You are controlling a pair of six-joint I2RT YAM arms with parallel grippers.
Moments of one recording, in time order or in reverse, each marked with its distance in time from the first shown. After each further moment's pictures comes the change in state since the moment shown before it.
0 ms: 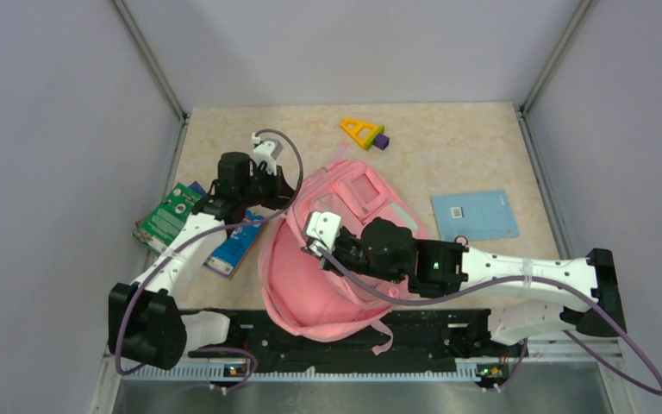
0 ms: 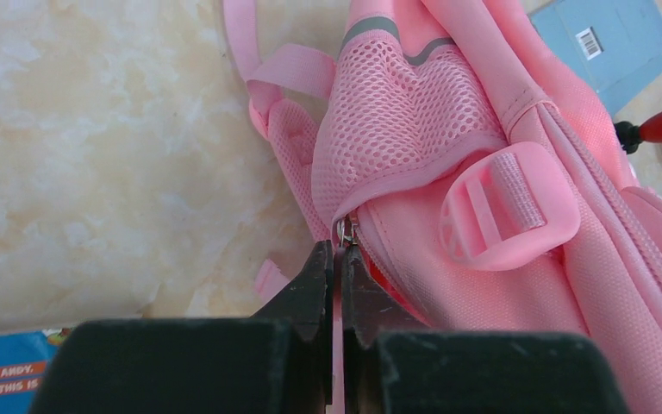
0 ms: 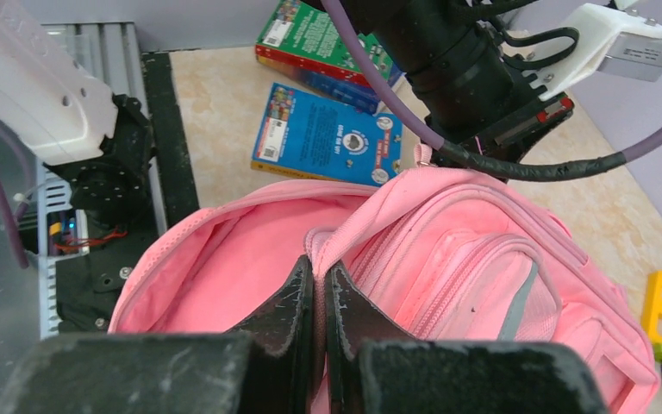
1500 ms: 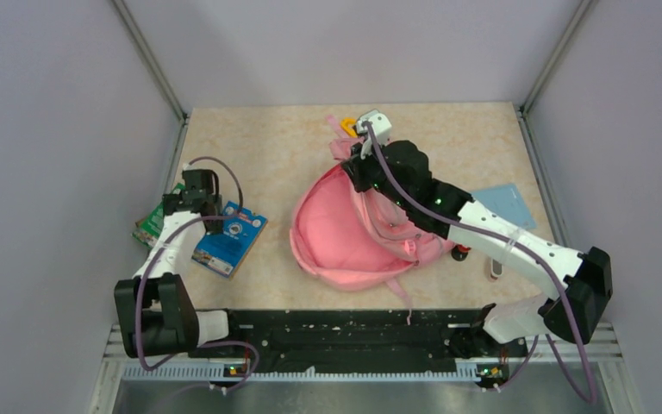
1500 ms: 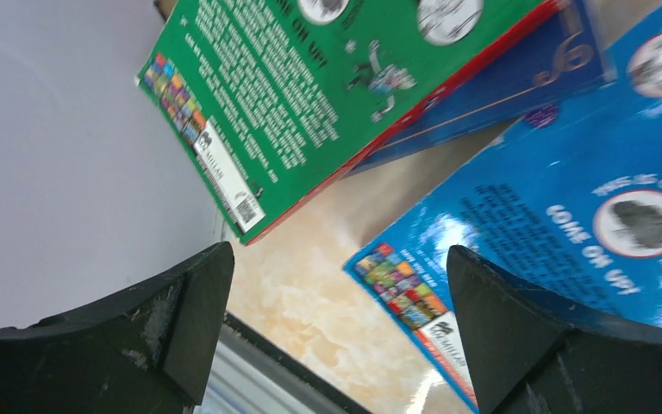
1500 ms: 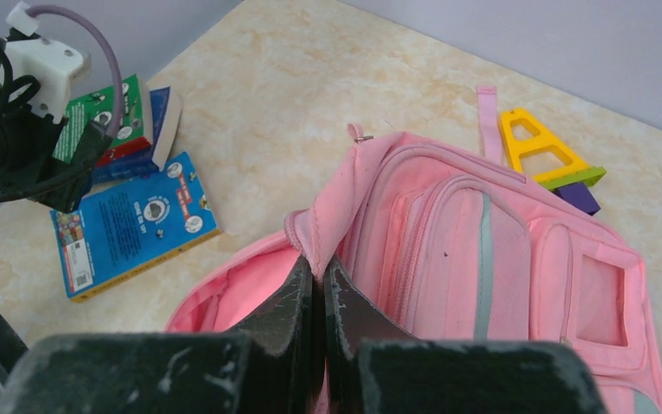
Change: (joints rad) left arm 0.316 0.068 -0.024 -0.324 -0.930 0.181; right arm -0.506 0.118 0.116 -0.002 0.045 0.309
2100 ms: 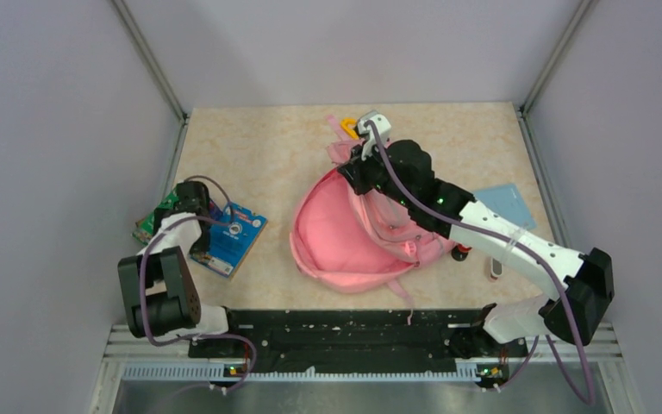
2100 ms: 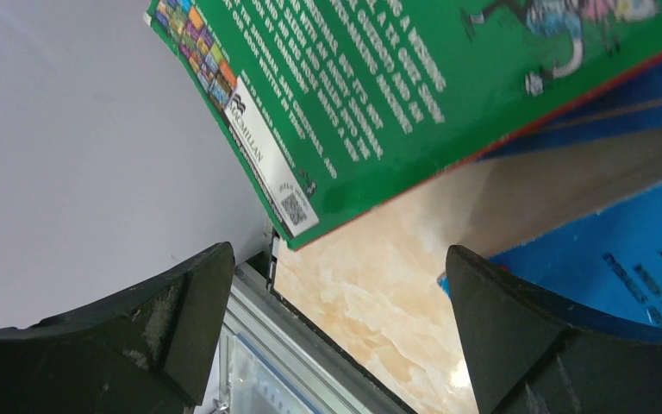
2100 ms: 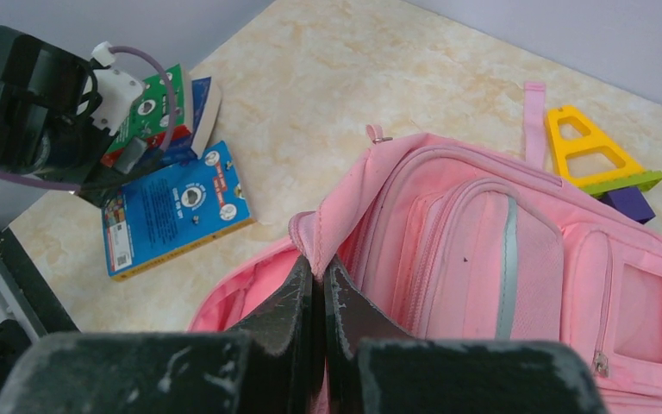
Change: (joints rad) left arm 0.148 0.093 -0.134 0.122 -0.114 0.180; right arm -0.027 -0.005 -0.012 0.008 -0.124 0.037
